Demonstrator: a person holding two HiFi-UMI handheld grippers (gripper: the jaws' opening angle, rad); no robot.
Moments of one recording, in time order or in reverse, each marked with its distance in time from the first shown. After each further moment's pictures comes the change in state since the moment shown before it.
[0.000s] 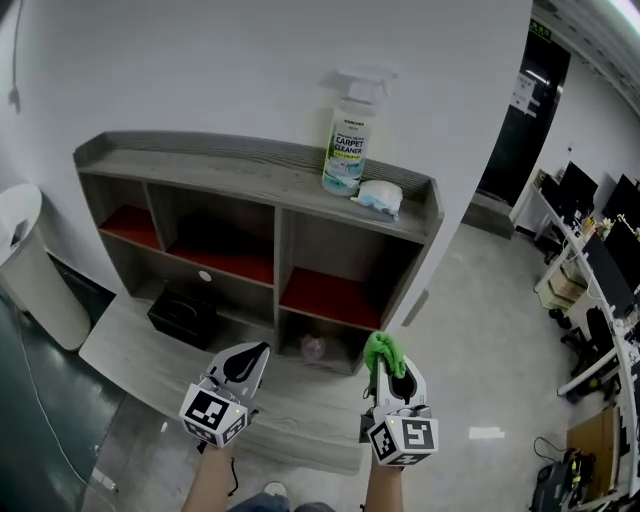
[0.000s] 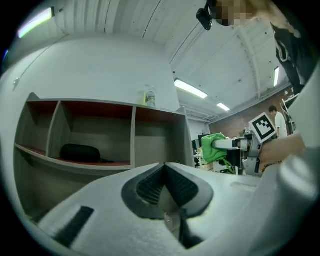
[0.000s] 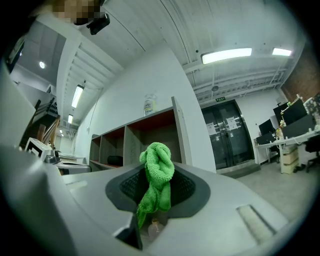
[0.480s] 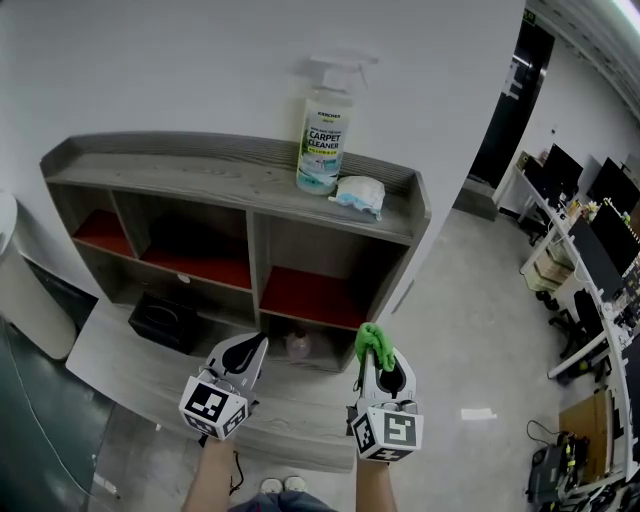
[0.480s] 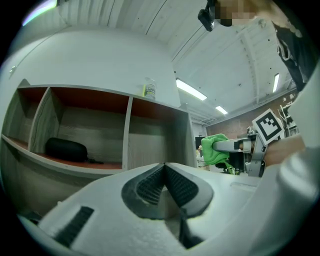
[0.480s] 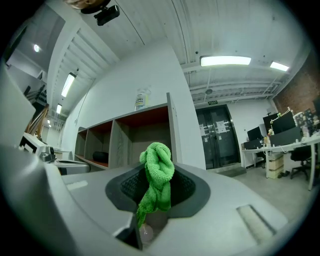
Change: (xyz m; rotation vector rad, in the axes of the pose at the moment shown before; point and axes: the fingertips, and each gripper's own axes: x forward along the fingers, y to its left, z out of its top) left arm 0.051 0.004 -0.001 -0.031 -0.012 -0.056; right arm 0.021 -0.017 0.002 -0.054 0.025 -0.146
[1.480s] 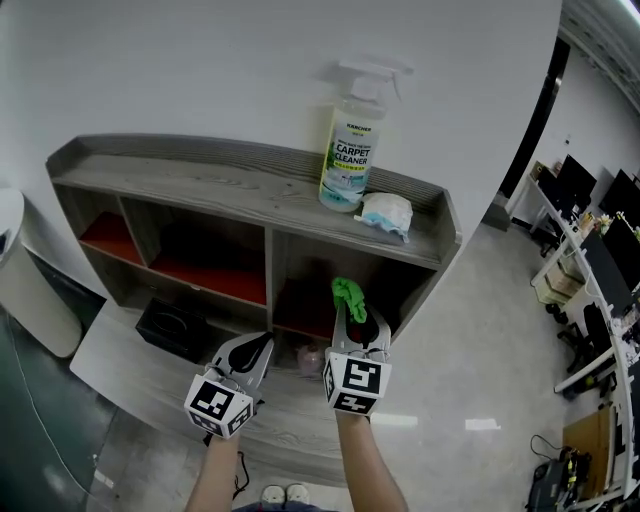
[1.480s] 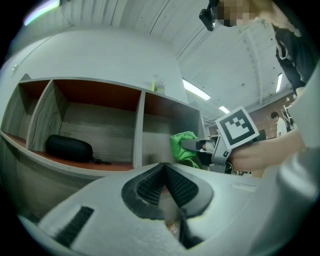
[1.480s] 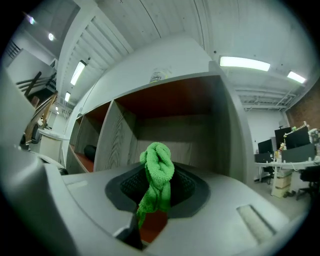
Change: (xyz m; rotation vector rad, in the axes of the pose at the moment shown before) left arm 0.017 0.039 -0.006 -0.013 0.005 0.028; right arm 0.137 0.060 0.004 -0.142 0.001 0.054
